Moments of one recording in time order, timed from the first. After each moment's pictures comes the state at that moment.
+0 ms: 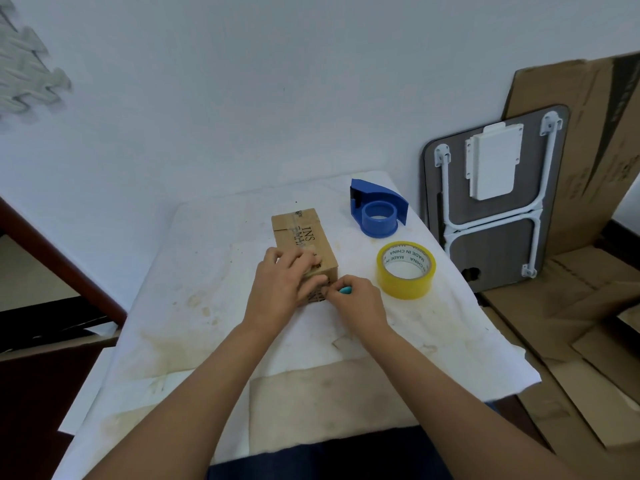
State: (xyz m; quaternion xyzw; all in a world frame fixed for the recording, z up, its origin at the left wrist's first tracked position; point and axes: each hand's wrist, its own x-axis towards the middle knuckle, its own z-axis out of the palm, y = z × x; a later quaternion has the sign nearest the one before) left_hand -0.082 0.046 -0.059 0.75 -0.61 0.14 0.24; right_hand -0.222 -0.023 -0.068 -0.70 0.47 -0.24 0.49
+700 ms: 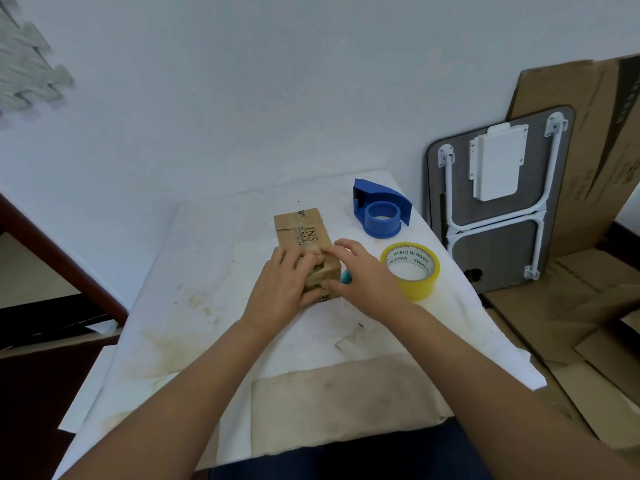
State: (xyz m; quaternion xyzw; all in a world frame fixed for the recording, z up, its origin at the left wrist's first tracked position) left_hand -0.075 0.045 -0.059 0.73 -0.65 0.15 0.16; right_hand -0.227 -0.055 -0.045 -0.90 0.29 -0.21 0.26
